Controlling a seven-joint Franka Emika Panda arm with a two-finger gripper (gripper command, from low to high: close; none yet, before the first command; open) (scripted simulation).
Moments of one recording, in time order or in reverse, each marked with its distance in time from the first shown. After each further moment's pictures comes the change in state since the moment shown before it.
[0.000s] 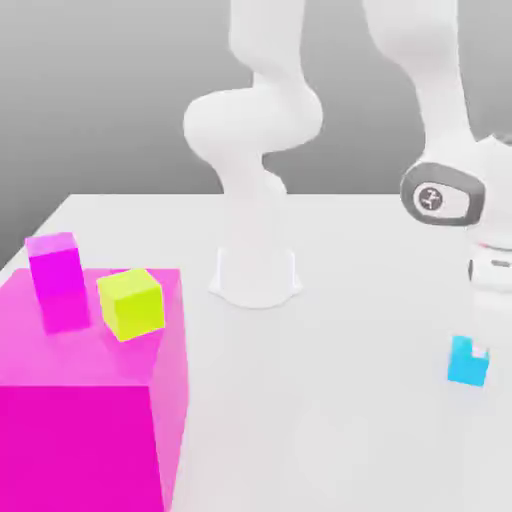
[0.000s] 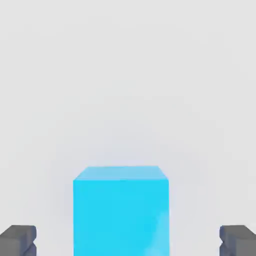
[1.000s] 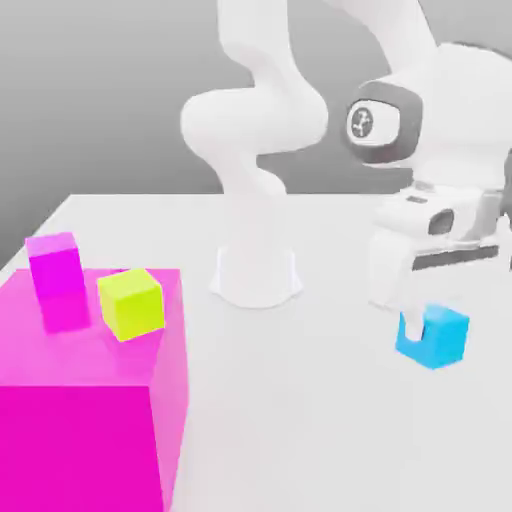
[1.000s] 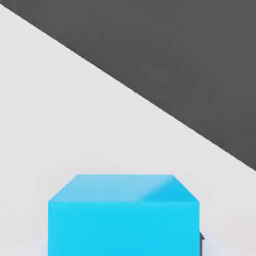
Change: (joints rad) arm -0.395 -0.457 -0.133 0.052 -0.026 -0.319 0.313
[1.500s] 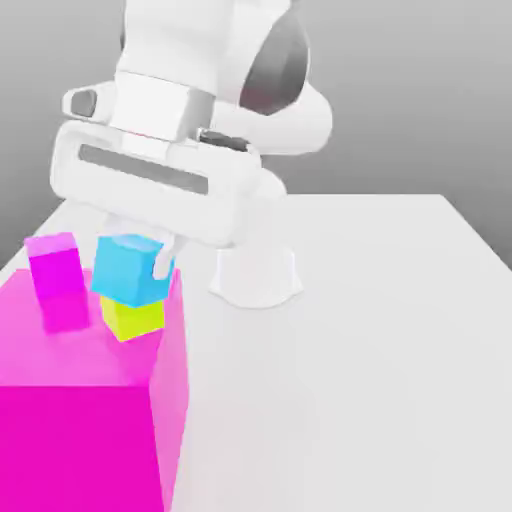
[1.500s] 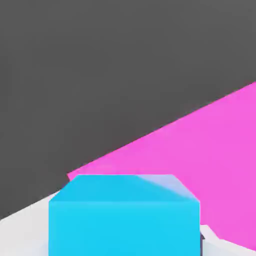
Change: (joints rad) arm -0.439 -0.163 -0.253 0.030 -0.066 -0.074 0.400
